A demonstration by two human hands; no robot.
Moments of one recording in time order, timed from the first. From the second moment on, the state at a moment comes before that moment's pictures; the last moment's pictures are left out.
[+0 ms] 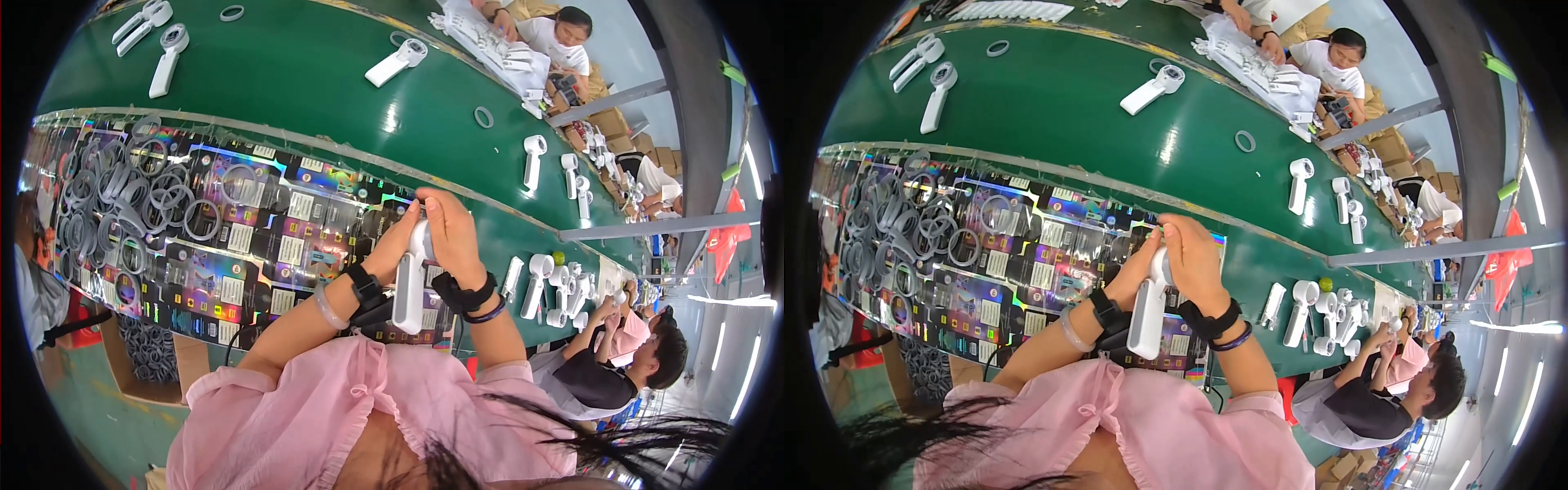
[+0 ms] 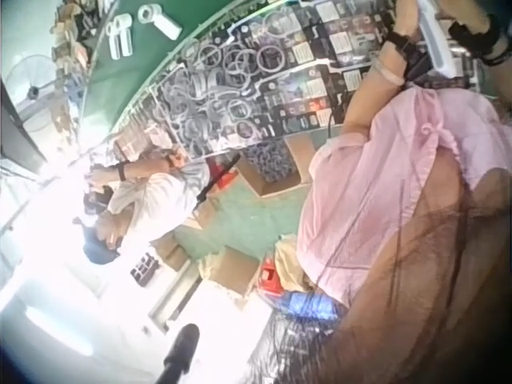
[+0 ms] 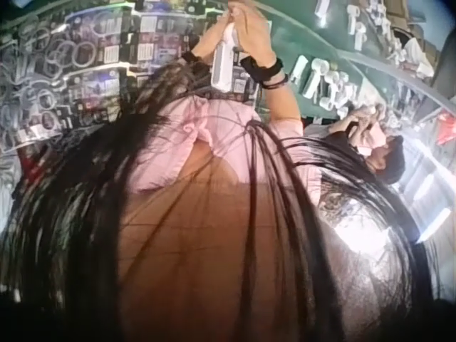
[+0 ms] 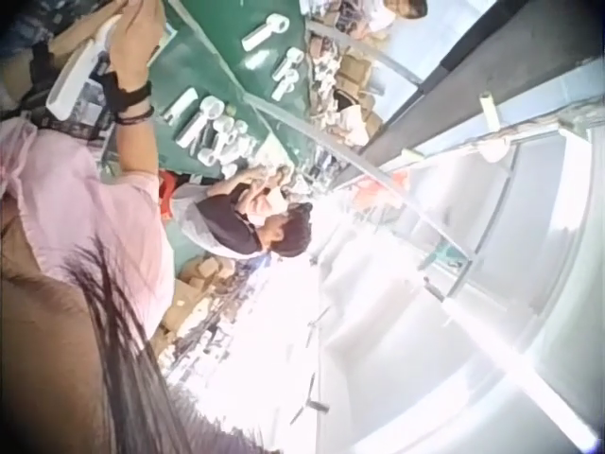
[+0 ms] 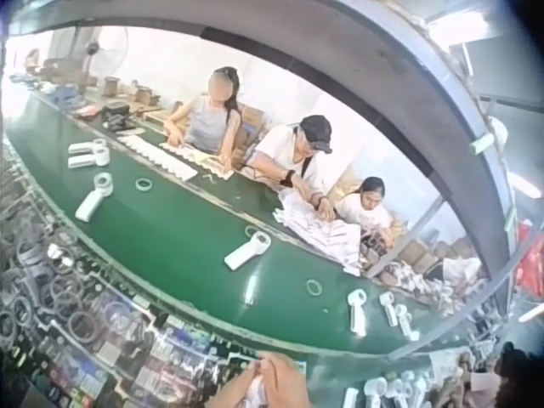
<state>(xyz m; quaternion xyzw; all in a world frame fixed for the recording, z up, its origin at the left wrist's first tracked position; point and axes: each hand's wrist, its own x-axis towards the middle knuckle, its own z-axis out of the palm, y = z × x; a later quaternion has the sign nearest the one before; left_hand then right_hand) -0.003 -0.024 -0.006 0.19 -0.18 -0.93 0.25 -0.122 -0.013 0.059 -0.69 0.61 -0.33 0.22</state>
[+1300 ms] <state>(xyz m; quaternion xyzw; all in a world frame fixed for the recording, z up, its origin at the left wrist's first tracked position) -0.008 -0.016 -0.027 0.29 -0.15 -0.87 0.38 -0.106 -0.022 0.032 -0.66 0.57 -0.28 0.40</state>
